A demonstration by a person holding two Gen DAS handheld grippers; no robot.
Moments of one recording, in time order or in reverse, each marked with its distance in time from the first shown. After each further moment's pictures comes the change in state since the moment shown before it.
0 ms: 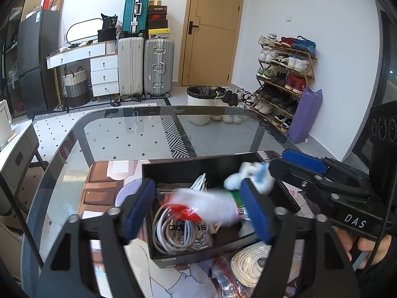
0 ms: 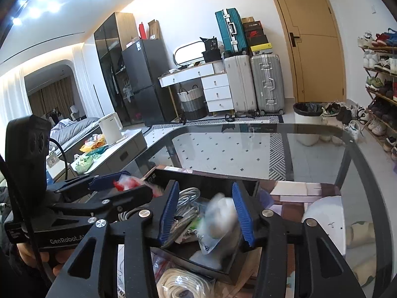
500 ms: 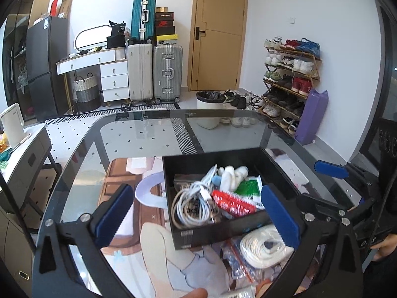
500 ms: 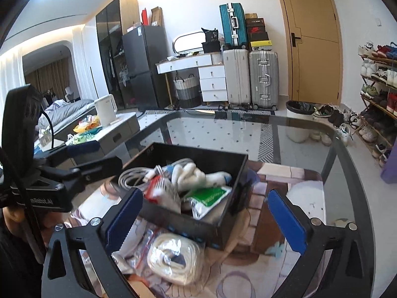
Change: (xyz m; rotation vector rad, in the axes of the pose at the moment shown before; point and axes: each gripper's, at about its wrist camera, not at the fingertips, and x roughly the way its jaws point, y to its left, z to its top) left arm -0.029 0.004 -0.016 0.023 -0.025 0.061; right arm -0.024 0.008 -0.030 -0.065 0.075 -0.053
